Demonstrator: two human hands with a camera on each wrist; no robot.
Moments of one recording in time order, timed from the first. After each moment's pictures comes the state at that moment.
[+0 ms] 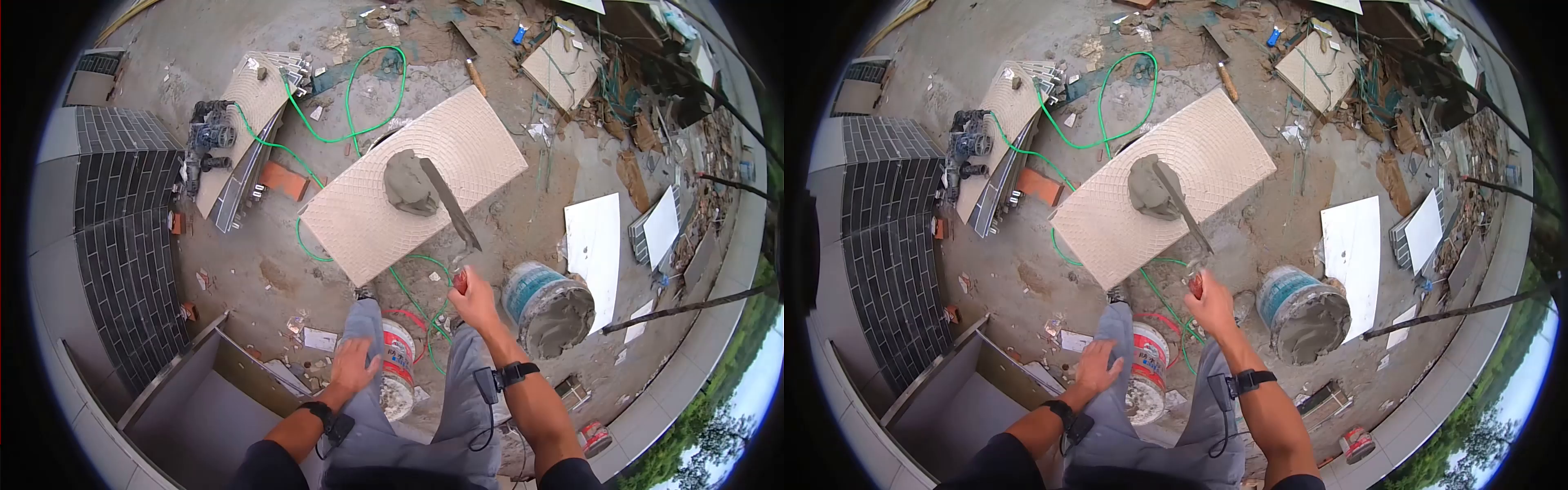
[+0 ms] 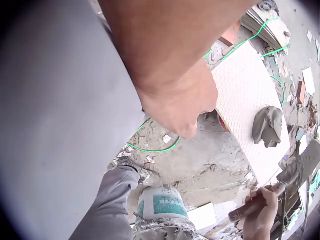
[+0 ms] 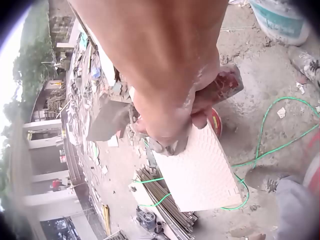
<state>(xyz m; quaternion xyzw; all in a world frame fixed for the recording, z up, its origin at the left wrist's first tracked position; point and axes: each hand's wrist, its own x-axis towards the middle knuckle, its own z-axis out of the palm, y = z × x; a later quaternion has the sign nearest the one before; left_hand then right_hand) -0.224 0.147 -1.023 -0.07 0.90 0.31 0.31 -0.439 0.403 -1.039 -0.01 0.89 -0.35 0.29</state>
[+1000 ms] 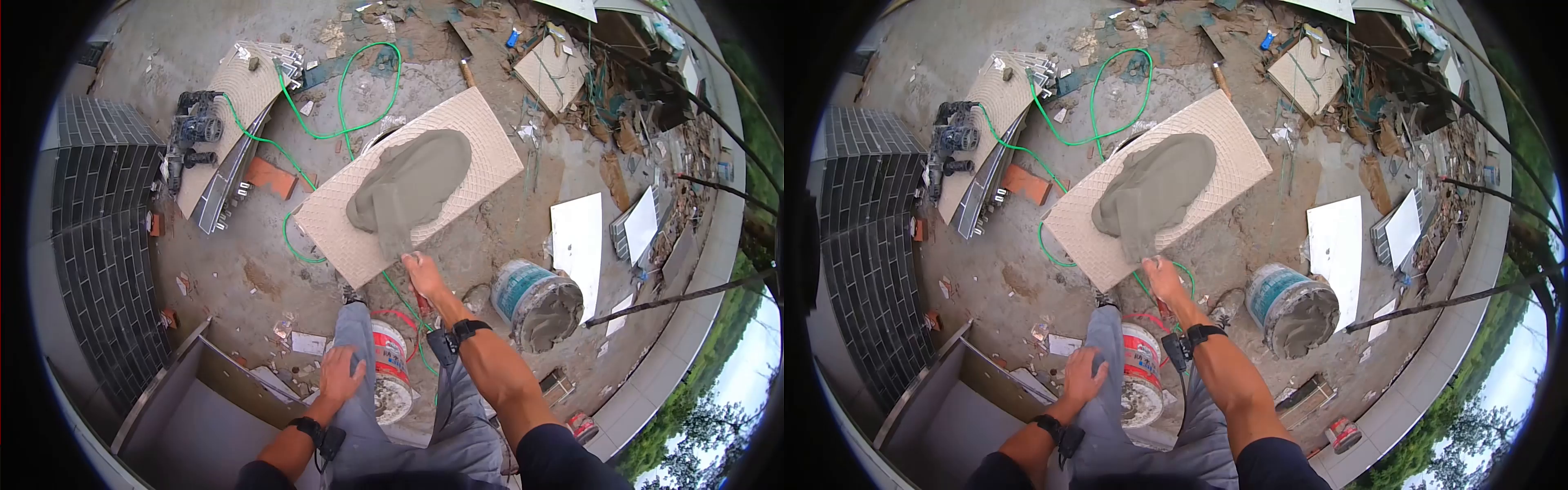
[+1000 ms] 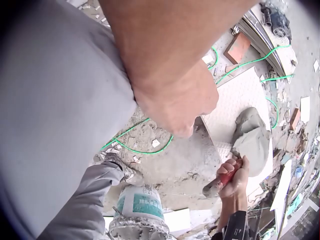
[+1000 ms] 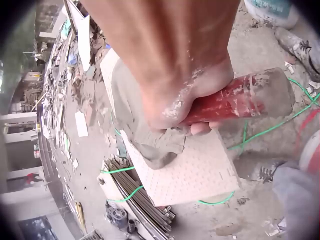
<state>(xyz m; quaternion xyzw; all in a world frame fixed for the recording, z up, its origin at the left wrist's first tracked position) -0.197 0.102 -1.024 -0.12 0.89 0.37 0.25 -0.429 0.302 -1.149 0.17 0.73 -0.51 0.43</state>
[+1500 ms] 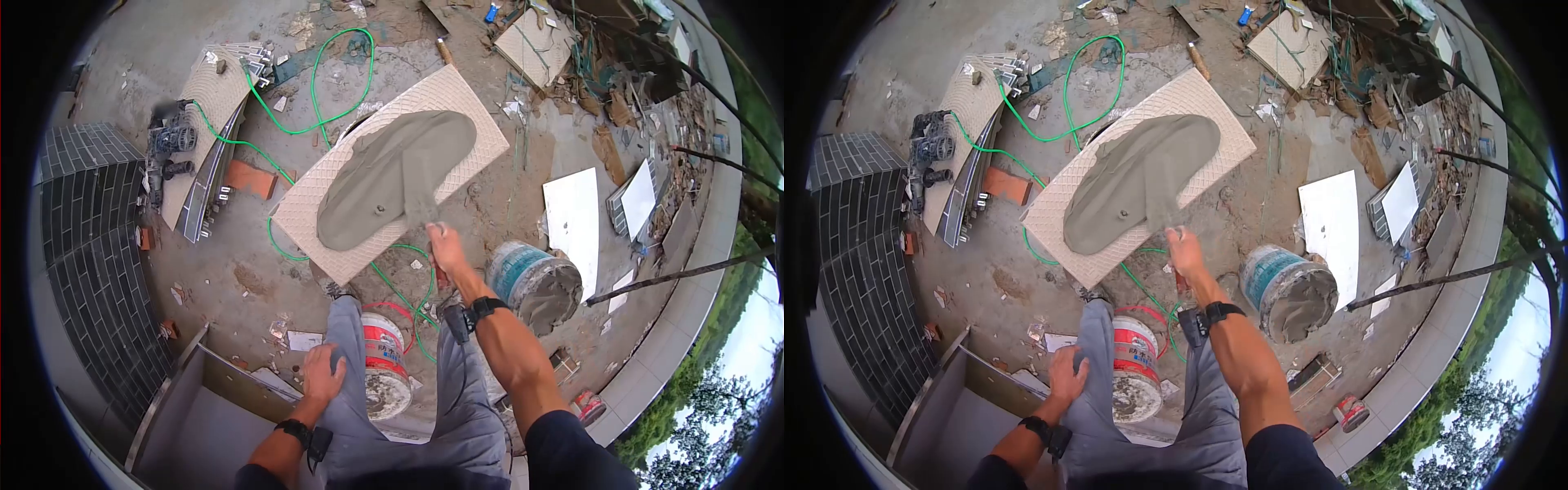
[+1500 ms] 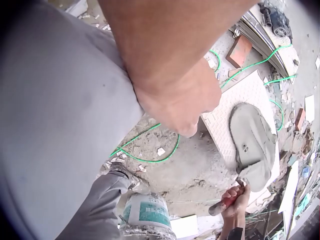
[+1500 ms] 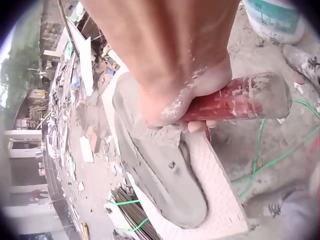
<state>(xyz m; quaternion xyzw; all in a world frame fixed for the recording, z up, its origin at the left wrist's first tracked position) -0.196 0.091 -1.036 -0.15 0.89 0.35 0.26 -0.475 0.369 -1.151 0.25 0.76 -0.50 0.34</state>
